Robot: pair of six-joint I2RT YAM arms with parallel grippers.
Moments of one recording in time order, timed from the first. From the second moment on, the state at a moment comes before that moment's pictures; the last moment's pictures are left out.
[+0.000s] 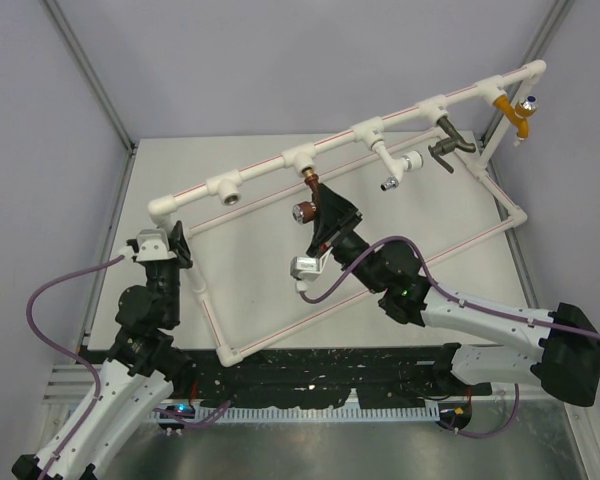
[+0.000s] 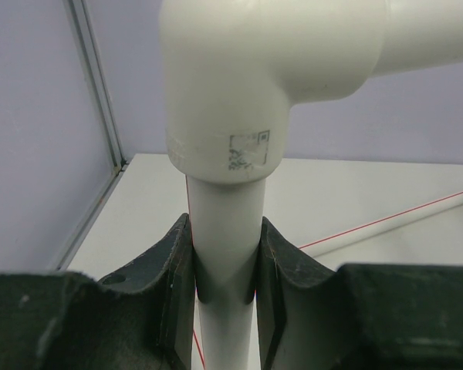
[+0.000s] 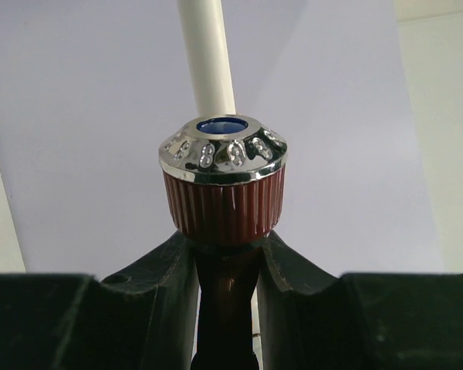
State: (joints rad) left arm -0.51 0.36 0.41 0.23 -0.56 0.15; right arm 1.00 1.14 0.71 0.76 0.17 -1.59
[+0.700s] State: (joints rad) left arm -0.51 0.36 0.41 0.23 -0.56 0.15; right arm 0.98 1.14 0.79 0.58 0.16 -1.62
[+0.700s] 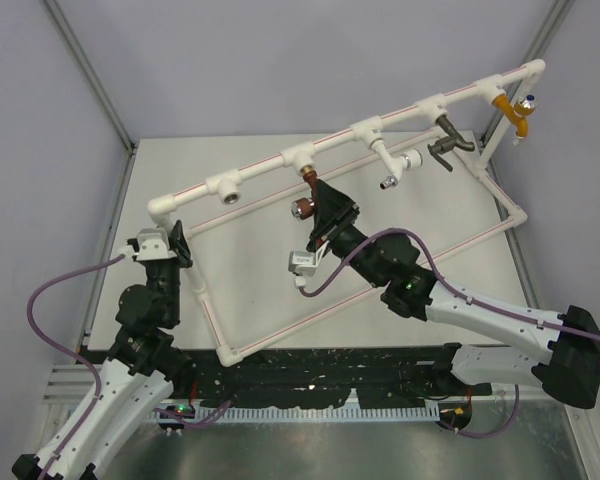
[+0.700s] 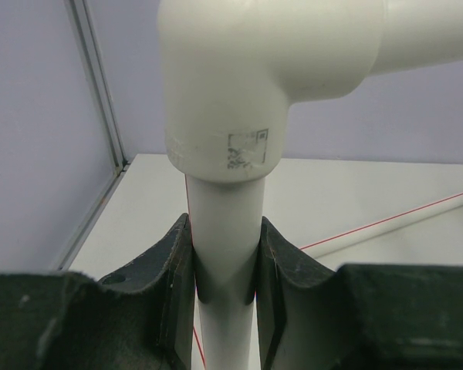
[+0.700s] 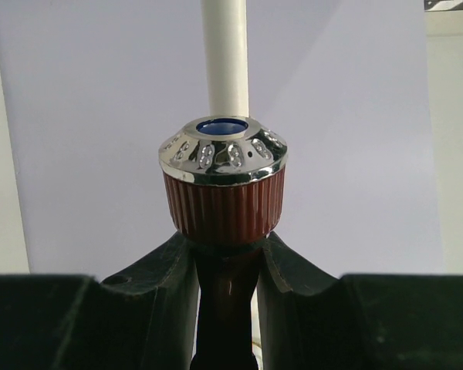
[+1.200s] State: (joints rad) left arm -0.51 0.37 0.41 0.23 -0.56 0.15; right arm 0.98 1.14 0.86 0.42 0.19 -1.68
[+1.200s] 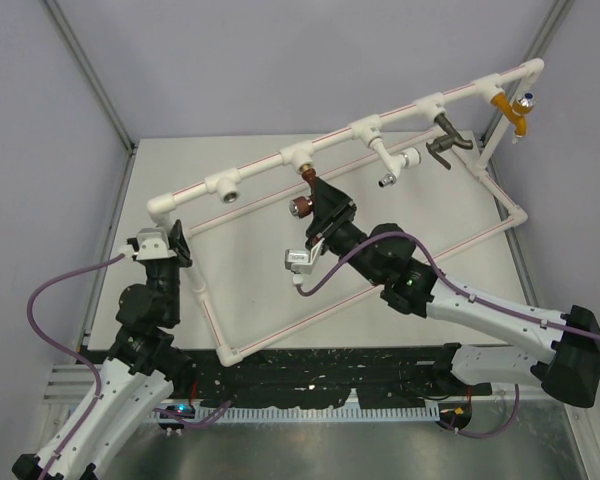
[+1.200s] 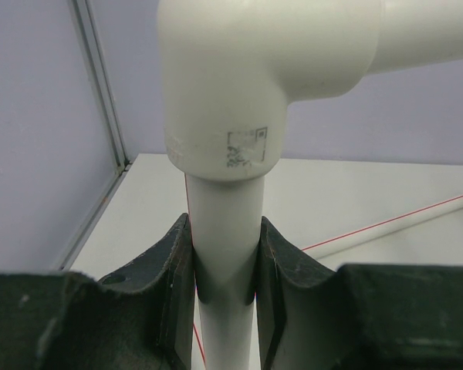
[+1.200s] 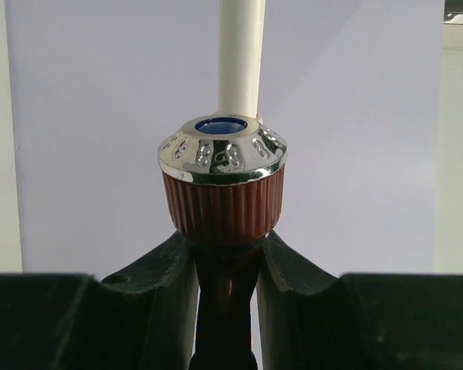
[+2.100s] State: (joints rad) left arm -0.50 0.38 0.41 0.24 -0.57 0.15; right arm 0.99 1.21 0.88 0.59 0.24 -1.23
